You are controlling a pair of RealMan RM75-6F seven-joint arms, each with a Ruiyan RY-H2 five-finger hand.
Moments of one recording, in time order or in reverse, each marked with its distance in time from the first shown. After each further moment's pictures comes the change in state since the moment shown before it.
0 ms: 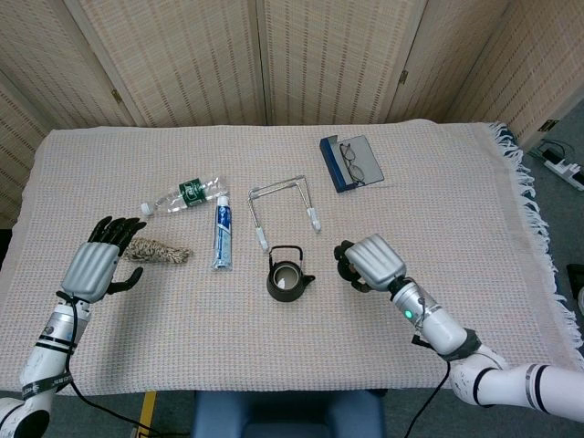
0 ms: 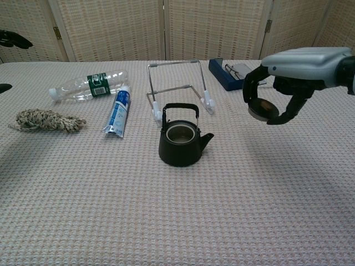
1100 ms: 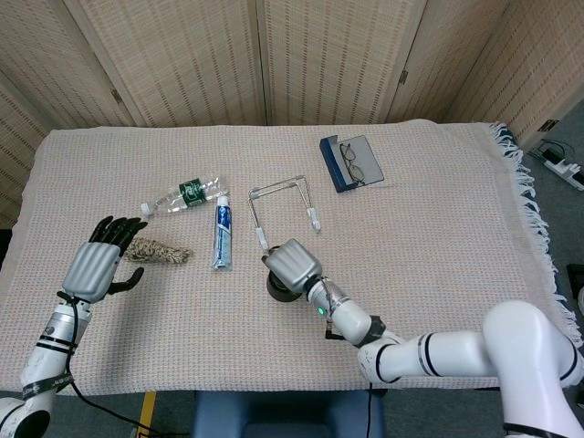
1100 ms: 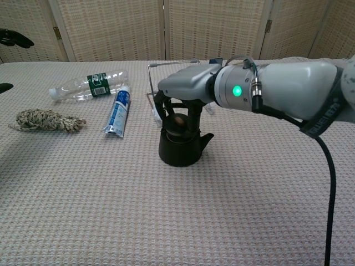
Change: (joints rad) left arm 0.006 -0.006 -0.007 0.007 0.014 -0.001 -0.006; right arm 0.426 -0.313 -0.043 0.155 0.458 0.031 -0.346
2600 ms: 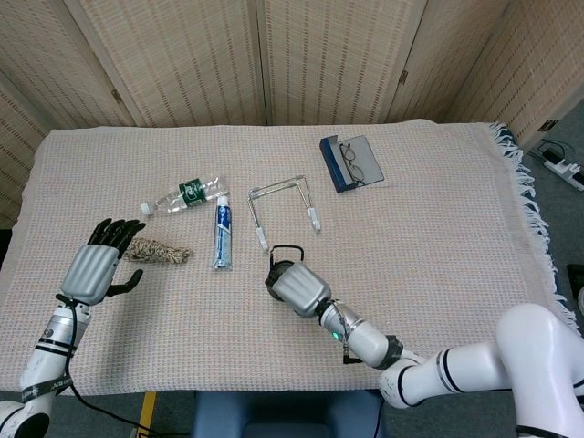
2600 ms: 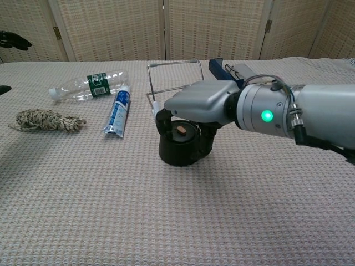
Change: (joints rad) left arm 0.015 -0.001 0.001 -0.005 0.004 0.005 0.003; right arm -0.057 0.043 -0.129 -0.129 -0.178 0.075 0.069
